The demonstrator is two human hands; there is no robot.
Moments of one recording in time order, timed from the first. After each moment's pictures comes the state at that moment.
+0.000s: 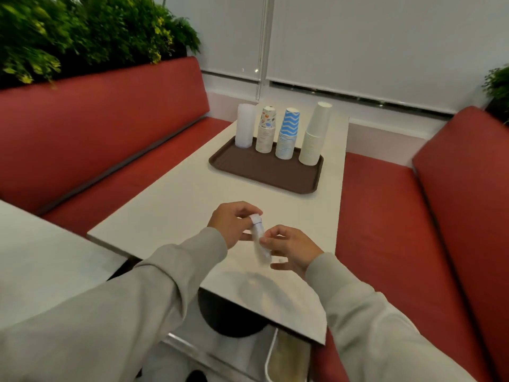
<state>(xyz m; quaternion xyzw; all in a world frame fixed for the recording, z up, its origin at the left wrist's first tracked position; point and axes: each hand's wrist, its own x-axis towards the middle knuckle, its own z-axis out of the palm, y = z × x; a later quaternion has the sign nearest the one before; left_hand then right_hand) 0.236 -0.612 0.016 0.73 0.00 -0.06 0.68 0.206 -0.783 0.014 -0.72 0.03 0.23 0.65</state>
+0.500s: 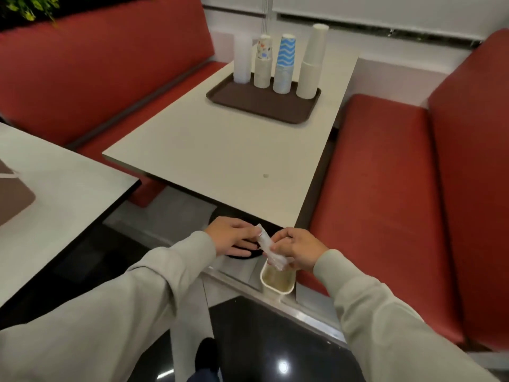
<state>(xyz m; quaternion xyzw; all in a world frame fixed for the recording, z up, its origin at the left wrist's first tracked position) 0.041 -0.660 -0.049 0.68 0.11 -0.30 0.65 0.035 -0.867 -0.064 -0.70 0.08 0.33 0.63</state>
